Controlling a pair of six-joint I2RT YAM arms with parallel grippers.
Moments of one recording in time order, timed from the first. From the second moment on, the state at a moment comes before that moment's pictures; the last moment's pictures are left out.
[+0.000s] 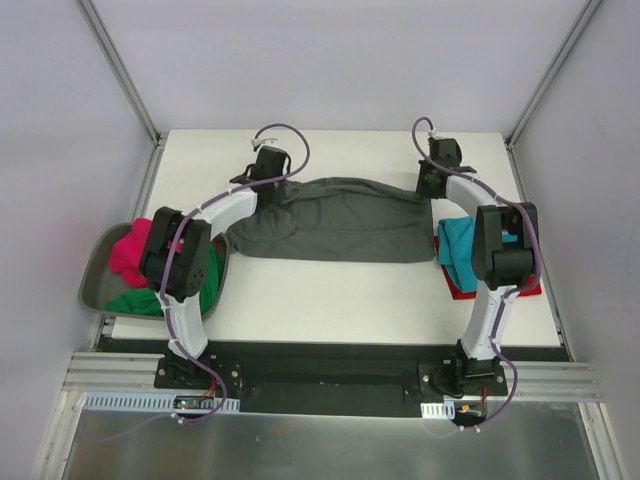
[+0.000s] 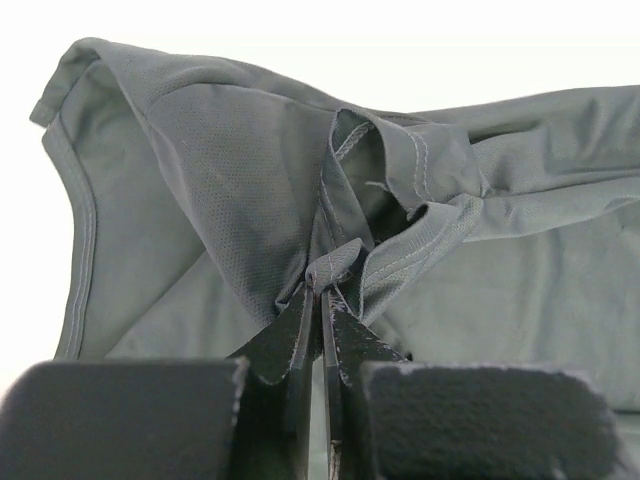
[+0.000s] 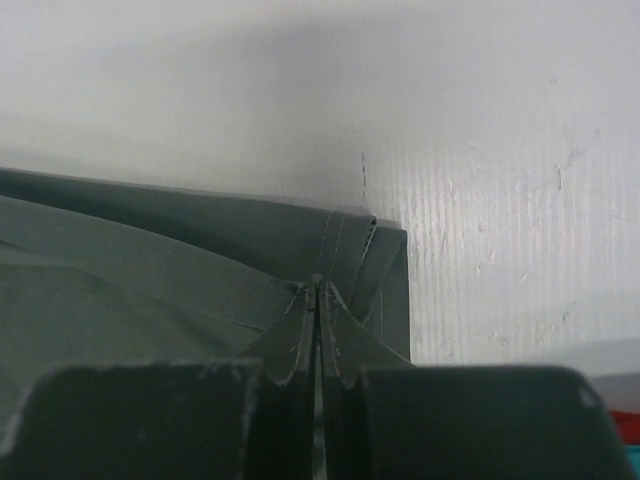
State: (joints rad) left arm -0.40 1.90 1.36 -0.24 -0.27 -0.39; right arm 0.13 2.01 1.47 -0.32 0.08 0.21
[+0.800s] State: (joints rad) left arm -0.43 1.63 1.08 -0.23 -0.37 -0.47; right arm 0.13 1.86 1.34 -0.32 0.09 0.19
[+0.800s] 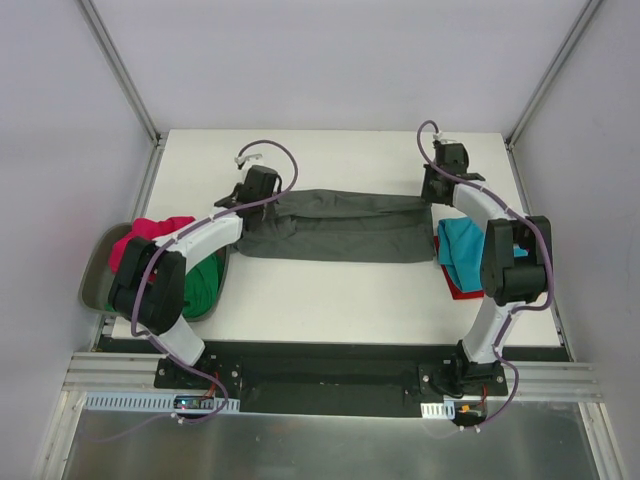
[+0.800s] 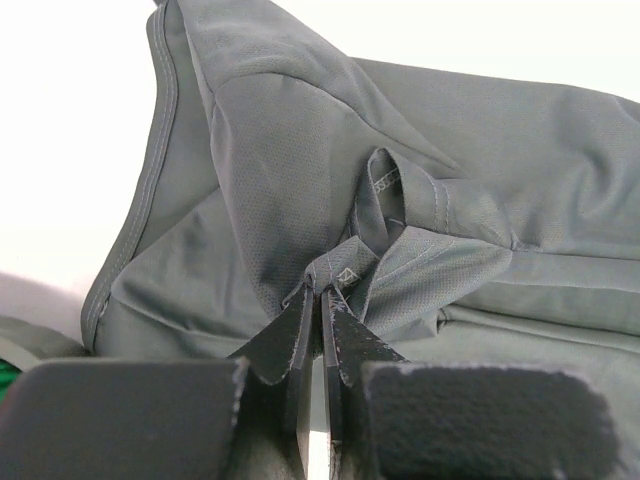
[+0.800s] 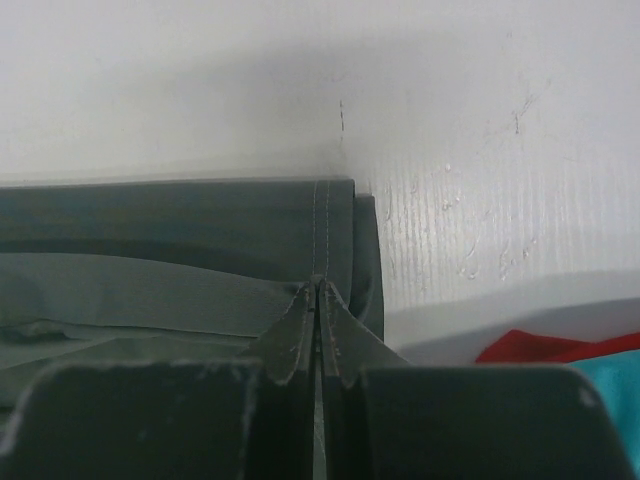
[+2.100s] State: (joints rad) left arm -0.41 1.81 1.20 -0.31 0.24 -0.50; right arm 0.14 1.23 0.78 -0.41 -0.28 0.35
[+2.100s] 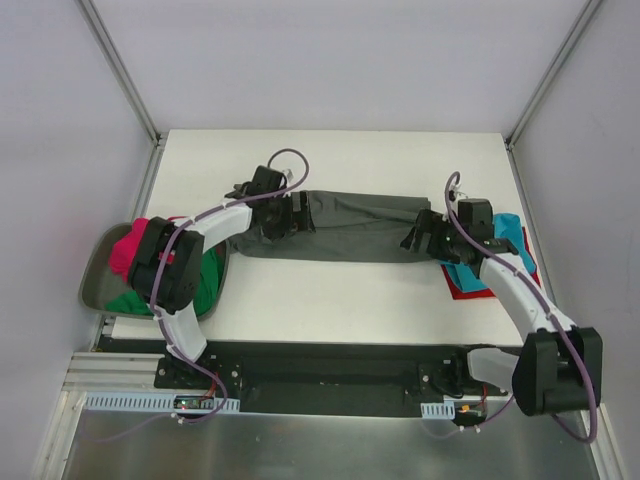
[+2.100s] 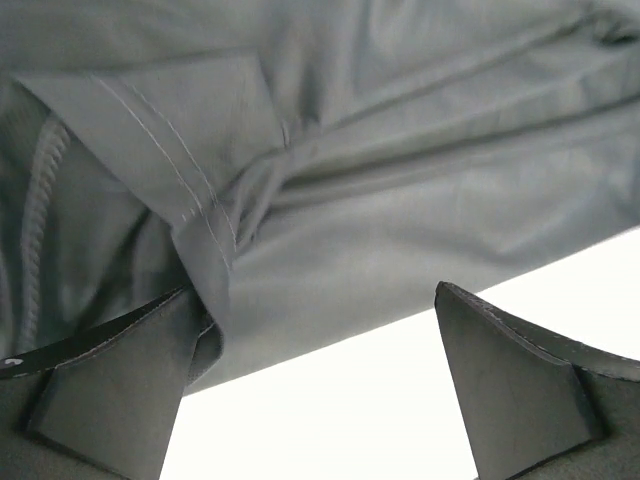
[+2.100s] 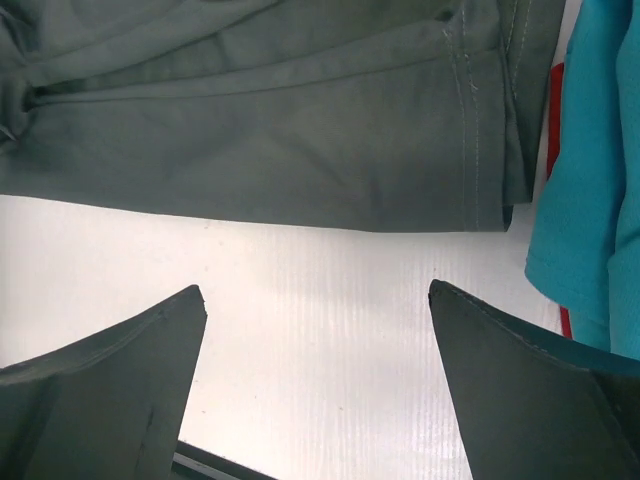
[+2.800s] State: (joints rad) left arm -0.50 1.55 0.93 -0.24 0.22 -0.51; right arm 0.14 1.02 0.67 -0.40 -0.32 0.37
